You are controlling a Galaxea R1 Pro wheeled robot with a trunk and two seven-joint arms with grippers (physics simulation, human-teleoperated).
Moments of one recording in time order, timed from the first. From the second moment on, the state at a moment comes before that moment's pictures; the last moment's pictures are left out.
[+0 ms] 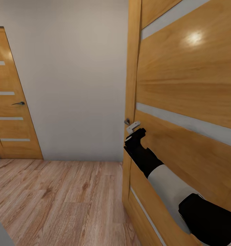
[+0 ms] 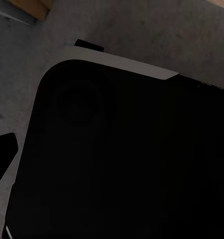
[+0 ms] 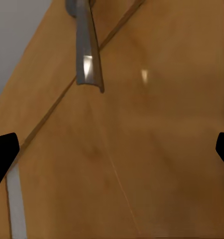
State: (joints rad) left arm 0.00 -0.03 0.06 -0.05 0.25 -0.10 -0.01; right arm -1.06 0.17 0.49 -0.77 0.22 0.76 -0.38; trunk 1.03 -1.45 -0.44
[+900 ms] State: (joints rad) left arm 0.00 -0.03 0.06 -0.05 0.25 -0.10 -0.01; right arm -1.06 0.17 0.49 -0.67 0.23 0.72 -0.39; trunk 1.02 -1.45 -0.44
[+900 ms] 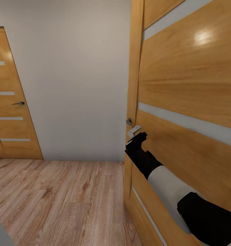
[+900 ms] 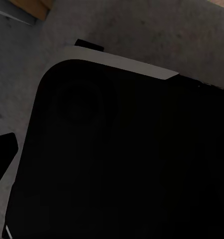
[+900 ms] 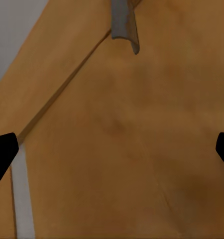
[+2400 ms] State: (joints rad) left arm 0.00 -0.03 0.06 -0.05 0.25 -0.10 -0.01; right arm -1.05 0.17 0.47 -0.55 0.19 0.63 -0.39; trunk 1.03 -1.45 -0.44
